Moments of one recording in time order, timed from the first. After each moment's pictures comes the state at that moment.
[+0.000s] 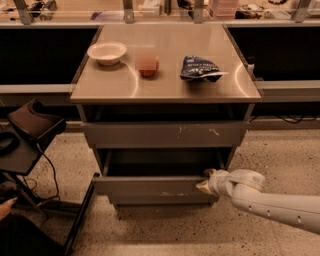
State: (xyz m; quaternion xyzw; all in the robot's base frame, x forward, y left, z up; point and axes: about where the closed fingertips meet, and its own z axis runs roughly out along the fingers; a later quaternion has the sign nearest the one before) arm 0.610 -0.198 0.420 -0.43 0.82 0.00 0.36
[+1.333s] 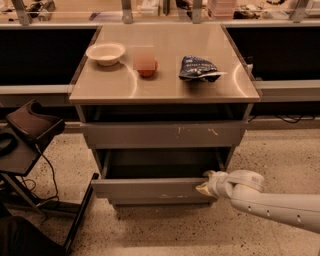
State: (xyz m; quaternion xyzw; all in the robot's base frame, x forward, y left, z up) arm 0.602 -0.197 0.423 -0.44 0.82 0.00 0.36
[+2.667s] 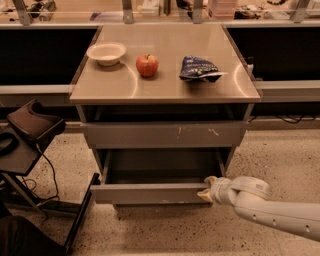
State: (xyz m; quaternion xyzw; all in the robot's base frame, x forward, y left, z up) arm 0.575 -0.196 0.423 -0.45 0.82 0.00 0.35
